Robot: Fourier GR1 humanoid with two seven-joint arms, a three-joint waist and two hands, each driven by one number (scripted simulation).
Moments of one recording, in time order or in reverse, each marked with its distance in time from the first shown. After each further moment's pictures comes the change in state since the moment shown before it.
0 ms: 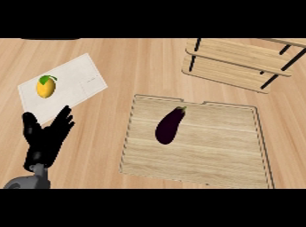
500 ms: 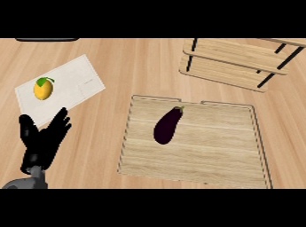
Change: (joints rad) left arm 0.013 0.006 0.016 0.008 0.000 -0.002 -0.010; right arm 0.088 -0.170 -0.080 -0.085 -0.039 -0.077 0.072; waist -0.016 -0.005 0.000
